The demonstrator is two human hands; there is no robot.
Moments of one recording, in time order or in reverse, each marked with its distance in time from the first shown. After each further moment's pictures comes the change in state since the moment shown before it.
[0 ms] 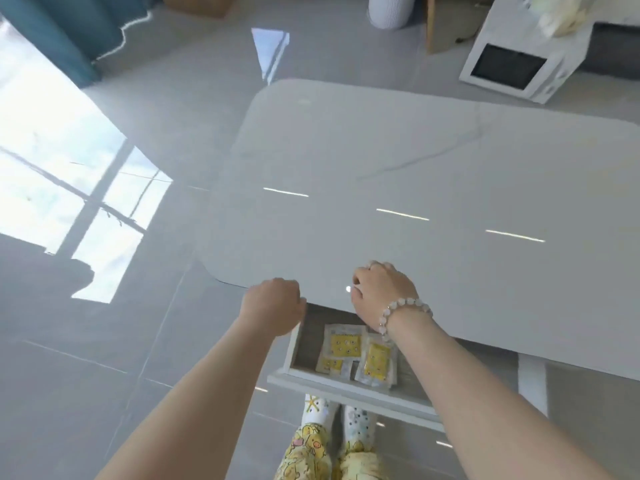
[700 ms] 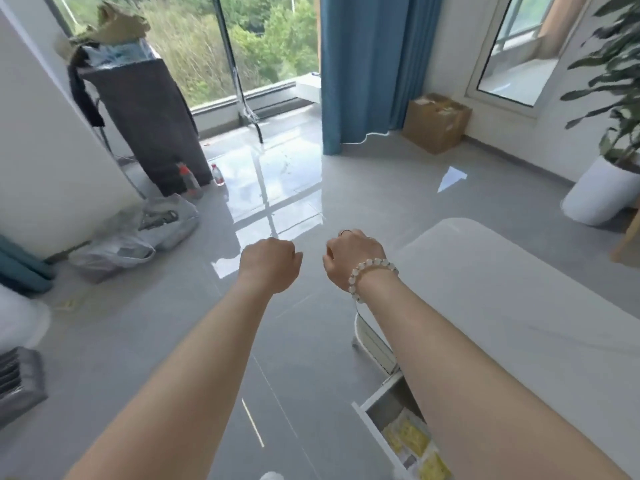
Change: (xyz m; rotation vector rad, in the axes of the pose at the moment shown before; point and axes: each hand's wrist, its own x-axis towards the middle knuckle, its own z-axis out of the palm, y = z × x) left_hand -0.286 -0.191 -0.113 -0.134 0.530 -0.642; right_hand -0.116 -0.320 -0.149 -0.314 0.264 -0.748
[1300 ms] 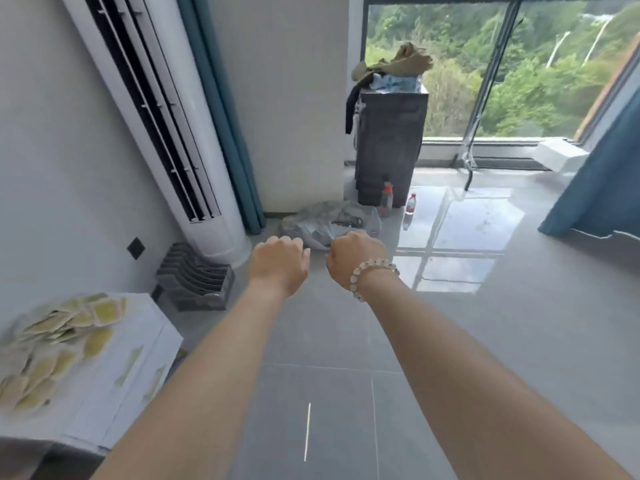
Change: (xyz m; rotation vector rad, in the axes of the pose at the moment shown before) left_hand -0.125 -0.343 -0.002 0.030 0.256 -0.653; right_hand 0.091 -0.378 -0.004 -0.002 0.071 -0.646
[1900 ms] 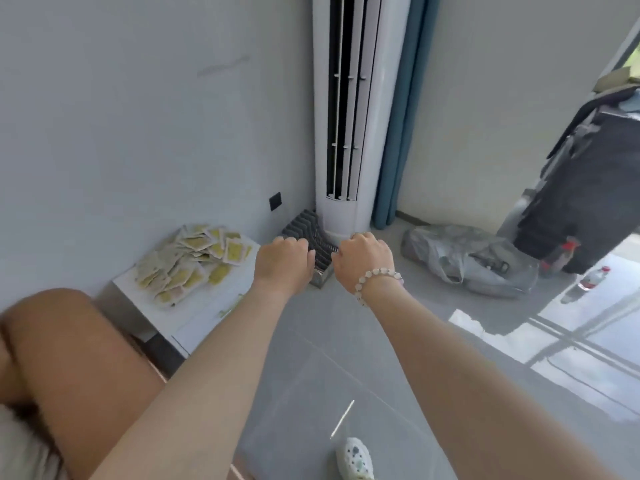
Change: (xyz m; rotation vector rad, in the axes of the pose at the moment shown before) left_hand 0.011 -0.200 0.034 0.126 -0.101 -0.512; right_hand 0.155 -0.180 0.060 0.033 -0.042 -0.548
